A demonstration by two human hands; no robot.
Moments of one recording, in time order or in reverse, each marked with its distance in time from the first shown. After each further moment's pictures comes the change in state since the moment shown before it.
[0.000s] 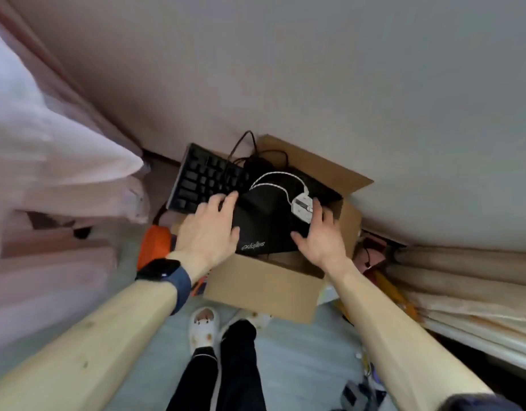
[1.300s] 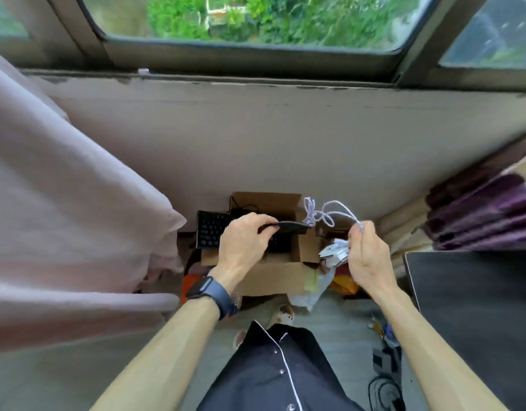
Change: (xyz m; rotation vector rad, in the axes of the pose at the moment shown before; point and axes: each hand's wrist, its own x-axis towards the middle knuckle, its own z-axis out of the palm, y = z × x) left_hand -0.209 0.127 -0.197 -0.320 0.272 0.361; right_hand -0.358 0.003 -0.203 0.573 0.590 0.025
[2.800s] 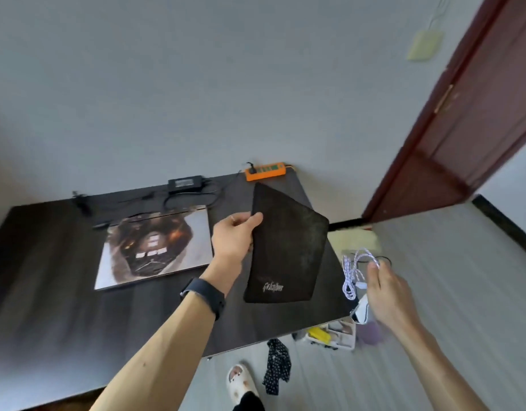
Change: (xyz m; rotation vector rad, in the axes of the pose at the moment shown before) left_hand -0.727 0.491 0.332 -0.373 -1.338 0.463; right_hand -0.918 0.262 -0.222 0.079 1.230 1.487
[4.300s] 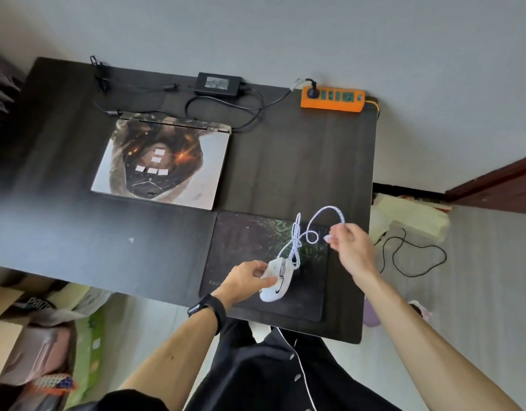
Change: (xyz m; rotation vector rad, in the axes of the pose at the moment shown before) left_hand 0.073 -0.211 0.070 0.548 -0.314 -0.534; right_hand 0.241 0.024 0.183 0.328 -0.602 0.100
